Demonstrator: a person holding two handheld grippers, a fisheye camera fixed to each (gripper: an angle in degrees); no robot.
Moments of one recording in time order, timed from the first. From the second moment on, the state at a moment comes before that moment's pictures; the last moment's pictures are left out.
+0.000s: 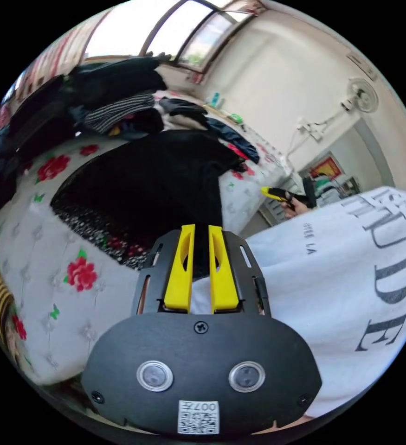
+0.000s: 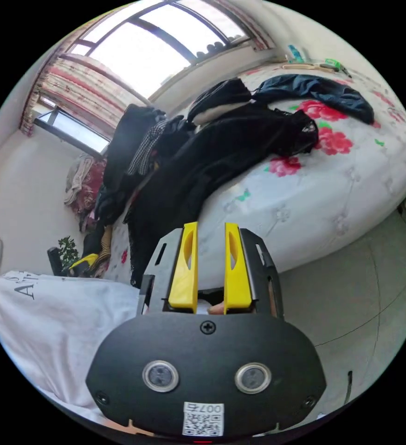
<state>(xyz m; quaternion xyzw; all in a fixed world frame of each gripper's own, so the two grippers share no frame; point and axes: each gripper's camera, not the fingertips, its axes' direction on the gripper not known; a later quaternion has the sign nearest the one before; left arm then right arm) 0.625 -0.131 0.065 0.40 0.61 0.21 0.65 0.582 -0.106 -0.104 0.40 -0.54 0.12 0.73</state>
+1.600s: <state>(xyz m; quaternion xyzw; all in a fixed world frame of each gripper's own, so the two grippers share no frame) 0.515 -0.531 0.051 0.38 0.75 0.24 0.49 0.608 0.124 -0.092 0.47 -0.71 0.23 0.48</state>
